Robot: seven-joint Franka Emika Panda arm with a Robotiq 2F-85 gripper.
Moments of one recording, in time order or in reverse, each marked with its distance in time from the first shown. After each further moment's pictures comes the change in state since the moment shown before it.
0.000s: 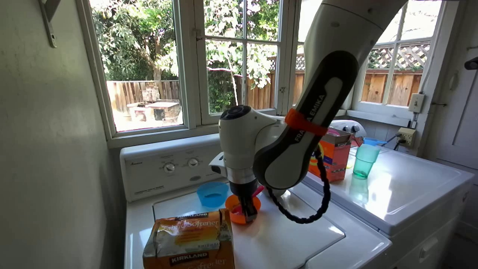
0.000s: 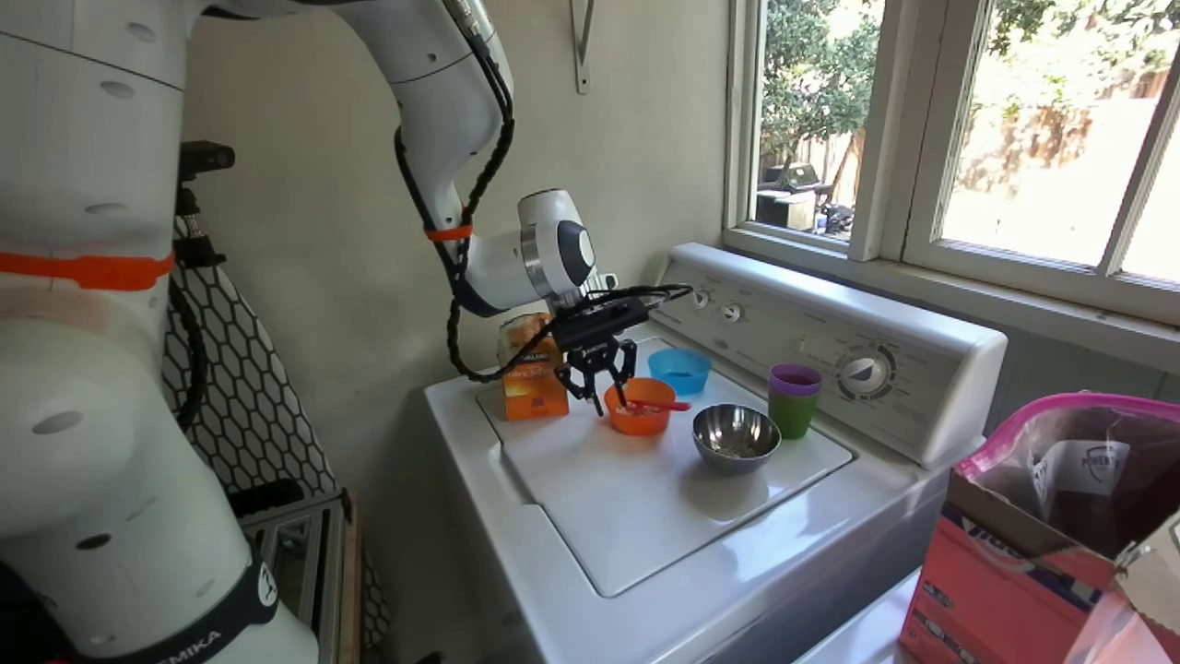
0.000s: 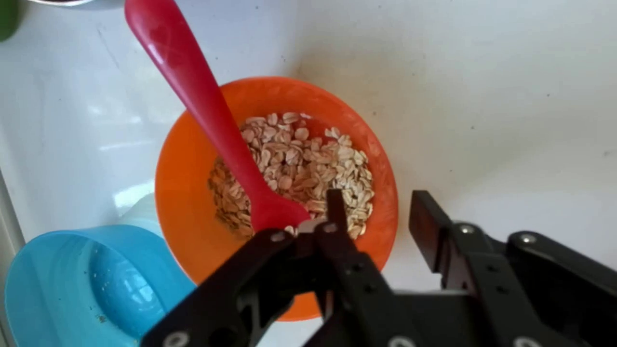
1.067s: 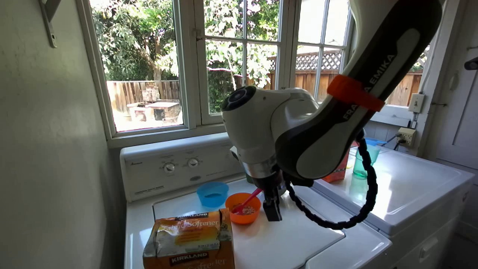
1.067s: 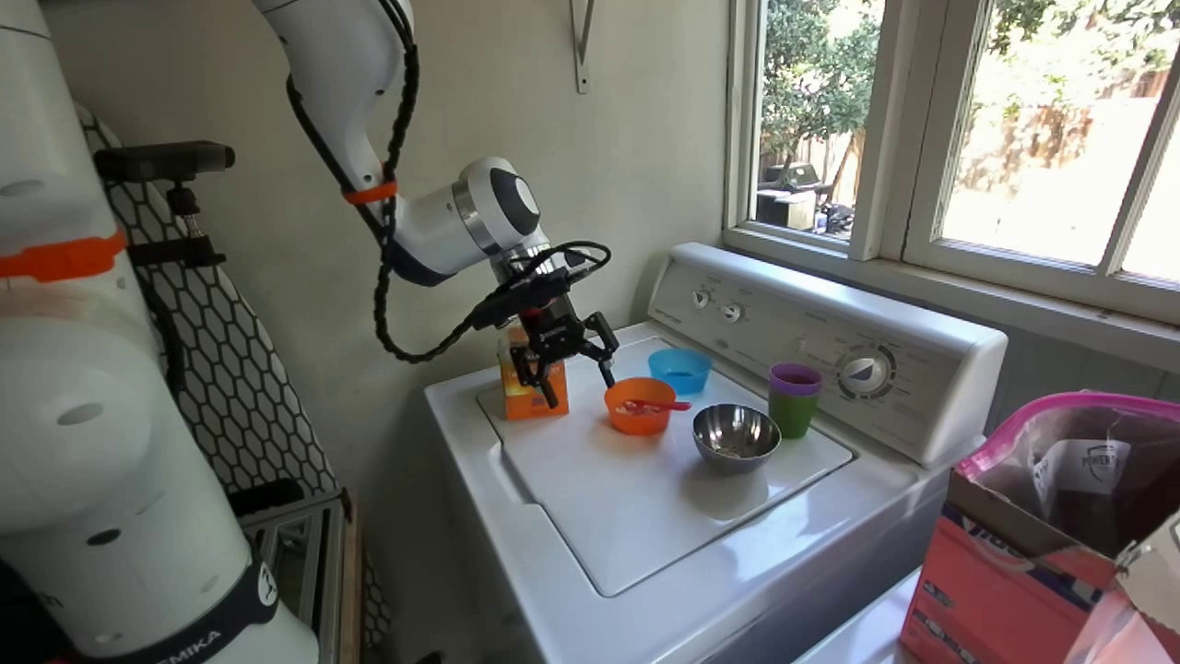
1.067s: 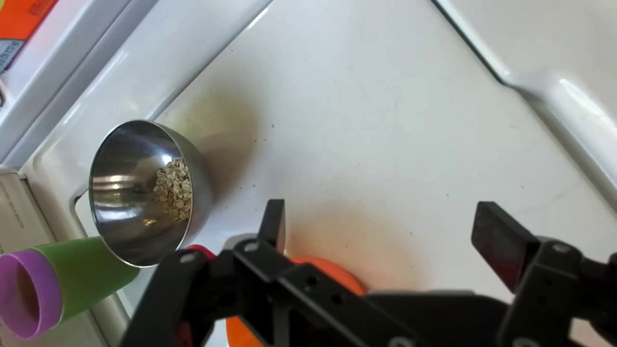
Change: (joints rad) arm 0.068 -0.290 0.019 -0.196 -0.034 -0.293 0.544
